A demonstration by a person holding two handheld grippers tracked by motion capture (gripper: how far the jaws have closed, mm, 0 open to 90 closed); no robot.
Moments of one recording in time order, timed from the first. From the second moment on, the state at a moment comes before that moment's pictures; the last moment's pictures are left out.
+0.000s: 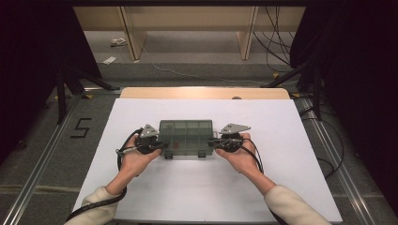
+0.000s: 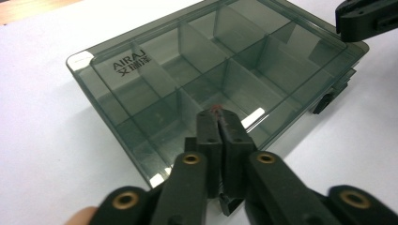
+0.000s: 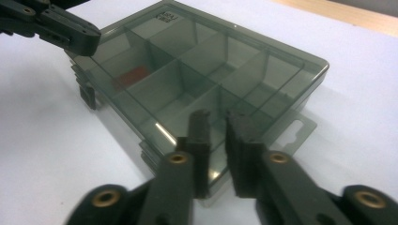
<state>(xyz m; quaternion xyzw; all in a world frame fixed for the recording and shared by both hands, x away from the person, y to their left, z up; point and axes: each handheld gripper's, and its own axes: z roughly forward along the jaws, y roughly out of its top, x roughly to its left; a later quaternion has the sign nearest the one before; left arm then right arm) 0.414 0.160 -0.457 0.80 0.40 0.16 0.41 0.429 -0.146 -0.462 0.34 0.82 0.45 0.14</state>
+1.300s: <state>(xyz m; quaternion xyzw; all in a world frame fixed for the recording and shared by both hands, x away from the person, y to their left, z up) 0.382 0.189 -0.450 0.79 0.38 0.20 0.45 0.394 -0.215 -0.453 0.31 0.79 0.50 0.17</state>
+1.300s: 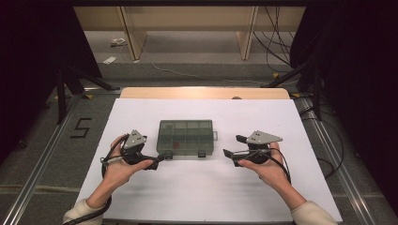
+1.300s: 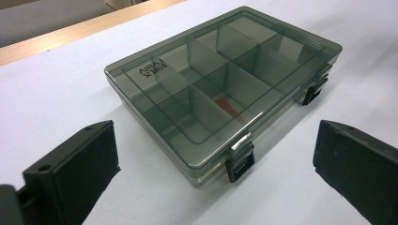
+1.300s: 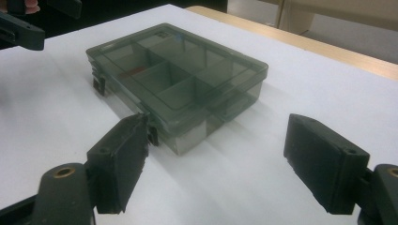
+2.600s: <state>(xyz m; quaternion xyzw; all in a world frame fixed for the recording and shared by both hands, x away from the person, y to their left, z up) 0.365 0.209 -0.460 0.79 0.38 0.20 0.44 0.359 -0.270 -0.459 0.34 0.78 0.49 0.18</state>
